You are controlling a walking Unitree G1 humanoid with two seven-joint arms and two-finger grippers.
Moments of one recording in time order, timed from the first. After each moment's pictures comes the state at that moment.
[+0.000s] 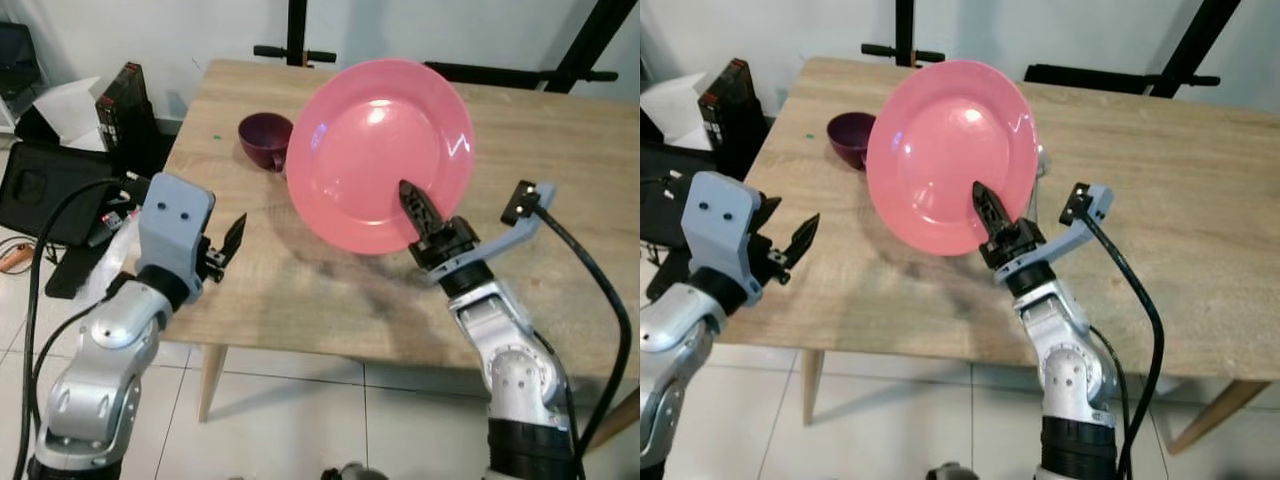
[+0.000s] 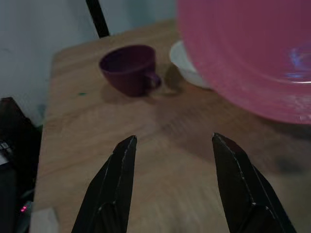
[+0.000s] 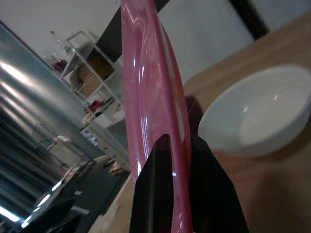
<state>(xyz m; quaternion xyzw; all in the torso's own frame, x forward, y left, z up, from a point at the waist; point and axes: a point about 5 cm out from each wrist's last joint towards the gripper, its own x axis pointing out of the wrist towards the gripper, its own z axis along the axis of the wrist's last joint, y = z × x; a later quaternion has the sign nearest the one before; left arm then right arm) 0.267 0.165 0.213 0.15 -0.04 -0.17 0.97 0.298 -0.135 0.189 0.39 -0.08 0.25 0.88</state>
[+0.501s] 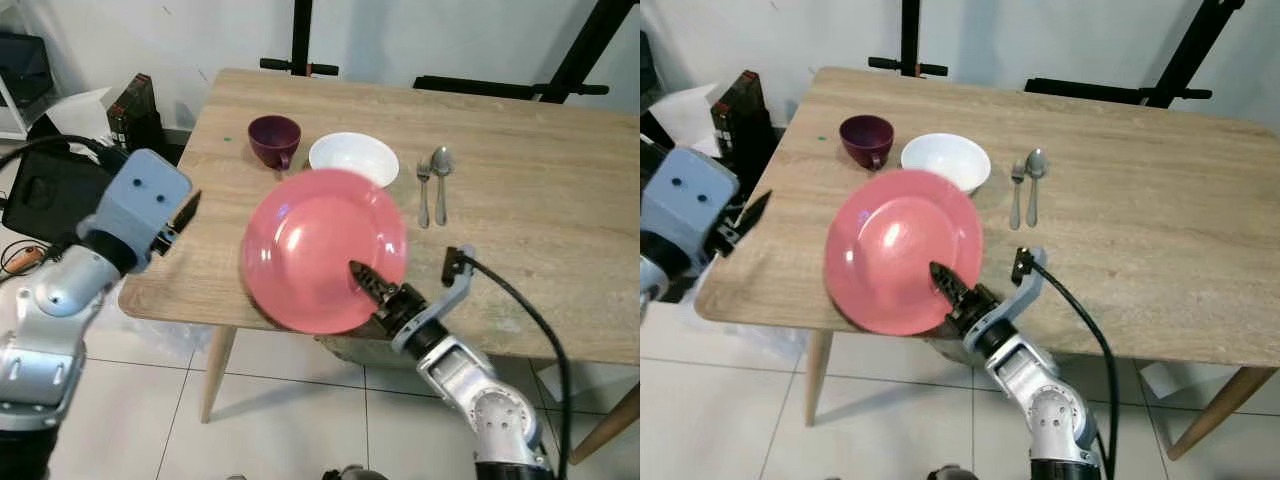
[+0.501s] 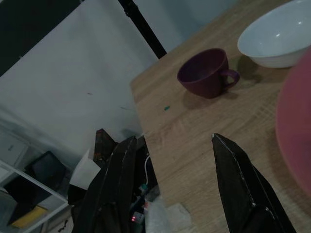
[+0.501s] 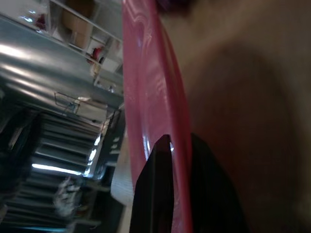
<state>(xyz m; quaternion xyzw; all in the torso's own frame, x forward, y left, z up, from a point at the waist) 0.284 0.208 0.252 0.33 -0.09 -0.10 0.93 0.279 -0.105 0.115 0.48 0.15 0.25 0.83</state>
